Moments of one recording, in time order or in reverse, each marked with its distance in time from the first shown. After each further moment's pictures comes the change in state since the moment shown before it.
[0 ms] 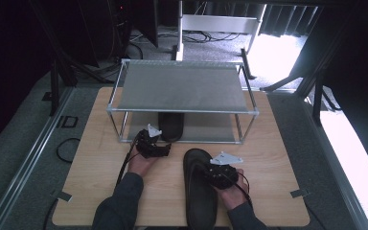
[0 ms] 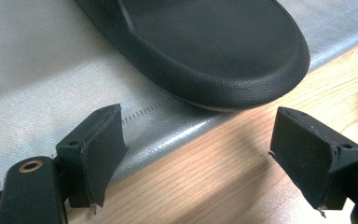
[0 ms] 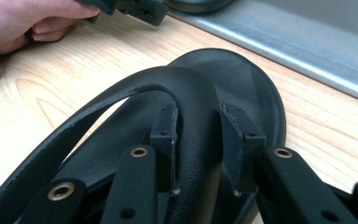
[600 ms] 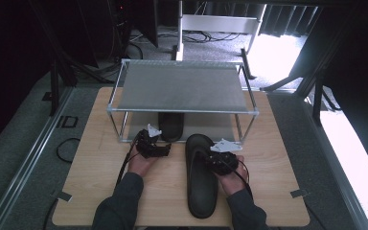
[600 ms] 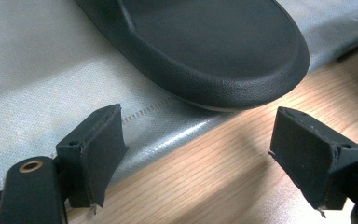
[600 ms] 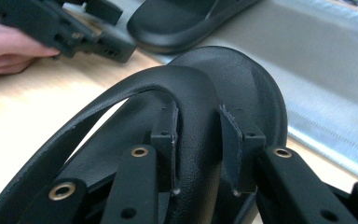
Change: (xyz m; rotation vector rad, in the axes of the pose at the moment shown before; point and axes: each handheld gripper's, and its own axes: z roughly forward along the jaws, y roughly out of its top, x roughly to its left) left arm 0.001 0.000 0.000 0.001 -0.005 -0.003; right arm -0.022 0.031 0.011 -0.048 -0.060 -0.053
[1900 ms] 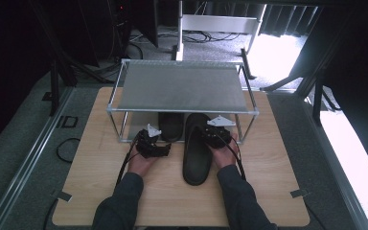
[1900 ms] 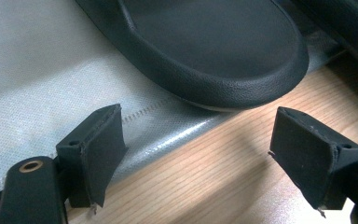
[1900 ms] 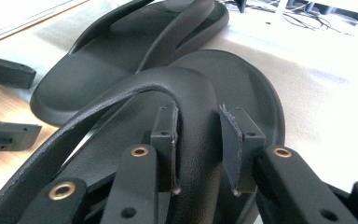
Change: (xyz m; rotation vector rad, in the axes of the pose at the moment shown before) left arm 0.000 0.000 0.000 -0.008 -0.003 -0.009; right arm -0.045 0.038 0.065 -0.067 -0.093 0.068
